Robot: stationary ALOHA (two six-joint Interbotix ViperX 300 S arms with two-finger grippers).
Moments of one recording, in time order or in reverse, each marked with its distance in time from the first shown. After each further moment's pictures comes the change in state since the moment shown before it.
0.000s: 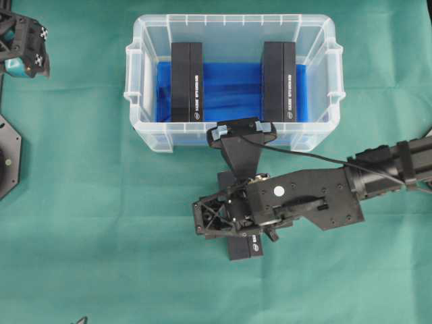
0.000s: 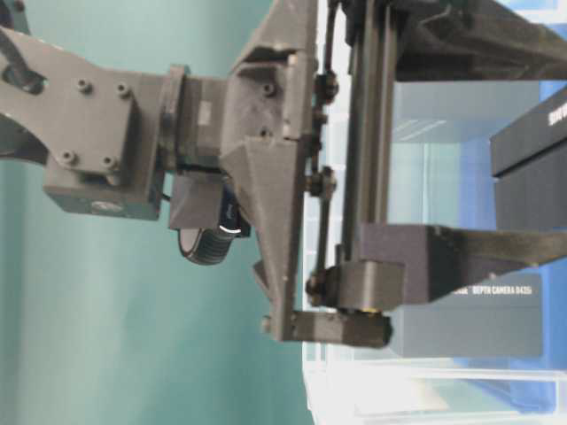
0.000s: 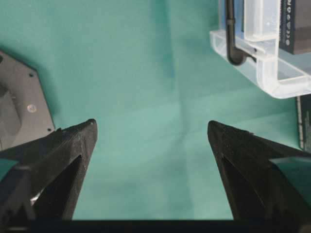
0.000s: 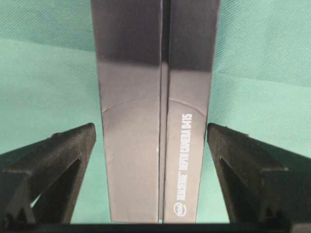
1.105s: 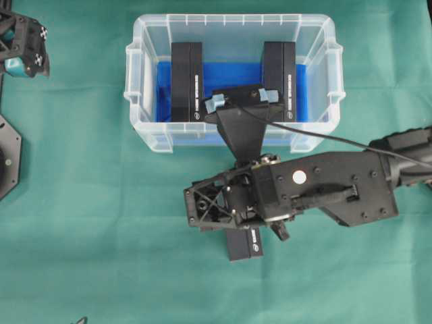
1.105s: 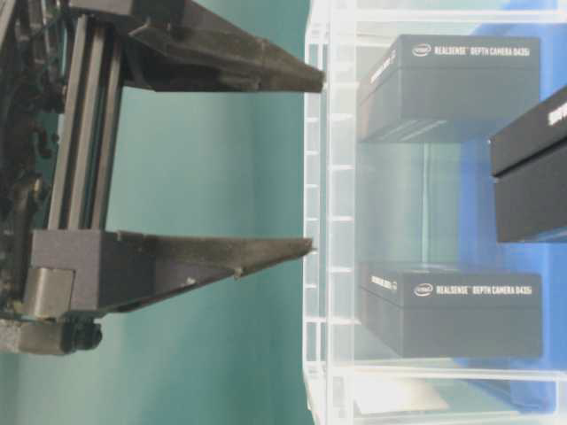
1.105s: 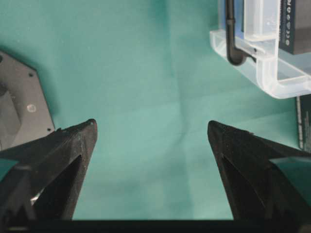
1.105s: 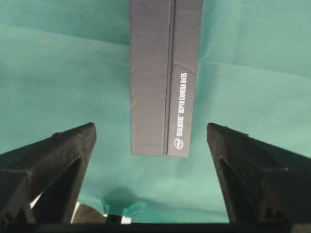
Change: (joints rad) left arm 0.000 -0.002 0.000 0.000 0.000 -0.002; right arm -0.002 -0.048 -0.276 -0.063 0.339 -0.028
